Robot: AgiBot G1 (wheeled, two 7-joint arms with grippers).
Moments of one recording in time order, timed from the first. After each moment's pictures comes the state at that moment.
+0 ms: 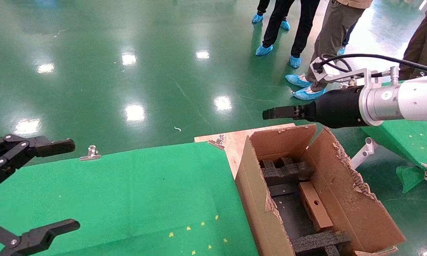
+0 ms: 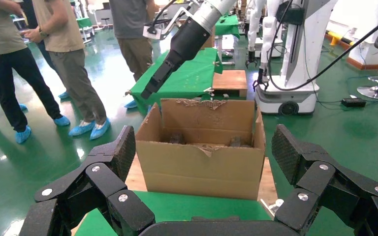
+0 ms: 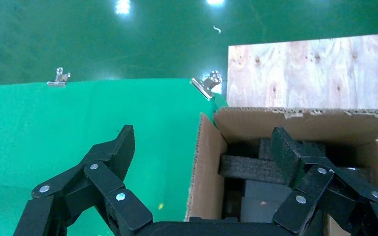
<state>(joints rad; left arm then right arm) -1.08 0.60 0.30 -1.28 0.72 1.49 -0.18 2.15 -0.46 -1.82 1.24 -1.21 -0.74 1.55</state>
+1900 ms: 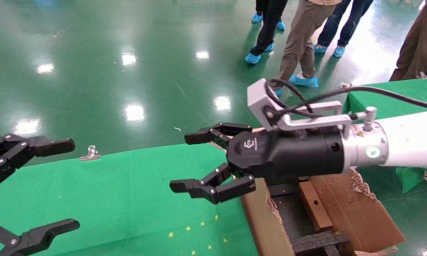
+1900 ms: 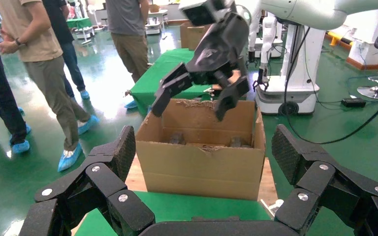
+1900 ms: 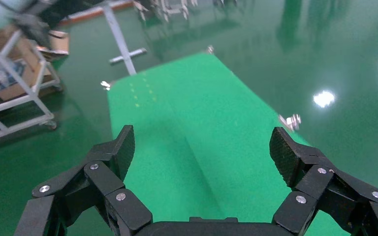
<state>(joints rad) -1.08 0.60 0.30 -1.28 0.72 1.49 -0.18 1.30 -0.58 -0.60 1.27 -0.83 -1.34 0.47</state>
